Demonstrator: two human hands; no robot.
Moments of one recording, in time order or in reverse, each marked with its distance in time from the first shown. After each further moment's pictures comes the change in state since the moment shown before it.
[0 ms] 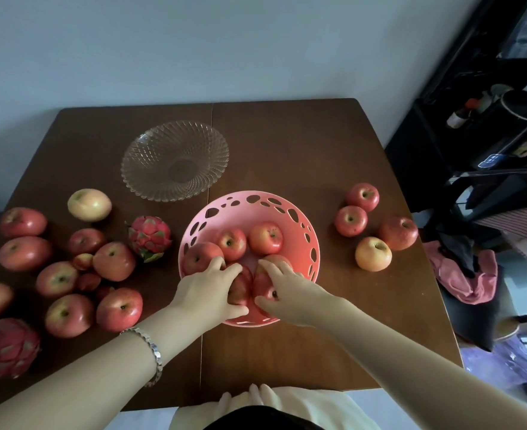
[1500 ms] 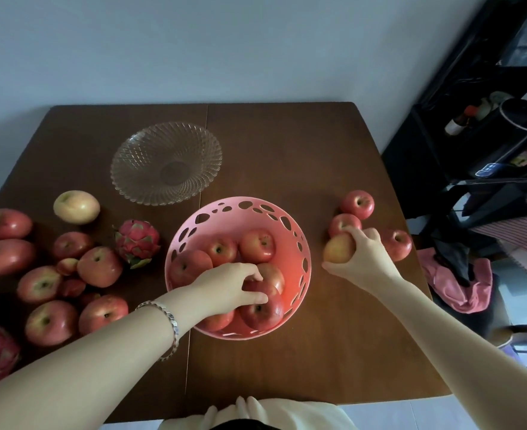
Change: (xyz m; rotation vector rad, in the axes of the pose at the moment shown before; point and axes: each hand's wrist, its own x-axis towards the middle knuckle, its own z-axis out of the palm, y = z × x) left_hand 0.039 0.024 -0.015 -0.391 -0.215 0.148; right_hand 0.000 0.109 -0.065 0.211 0.512 0.254
